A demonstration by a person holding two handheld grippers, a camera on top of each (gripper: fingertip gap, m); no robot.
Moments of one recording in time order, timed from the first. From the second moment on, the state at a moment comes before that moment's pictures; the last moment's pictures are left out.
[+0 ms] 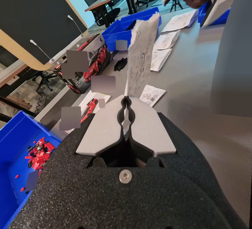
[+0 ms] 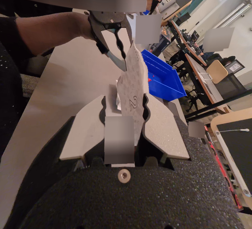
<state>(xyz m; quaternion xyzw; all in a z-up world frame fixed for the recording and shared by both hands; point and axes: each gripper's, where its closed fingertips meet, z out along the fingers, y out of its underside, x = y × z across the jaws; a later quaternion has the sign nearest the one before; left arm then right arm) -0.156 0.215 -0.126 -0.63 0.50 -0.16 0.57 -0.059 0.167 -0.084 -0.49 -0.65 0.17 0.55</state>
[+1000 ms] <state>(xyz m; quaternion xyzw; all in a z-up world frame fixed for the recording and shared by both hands) -0.135 0.197 -0.118 -0.57 0.55 -0.18 0.59 -0.071 0.176 -0.112 -0.50 -0.68 0.13 0.52</state>
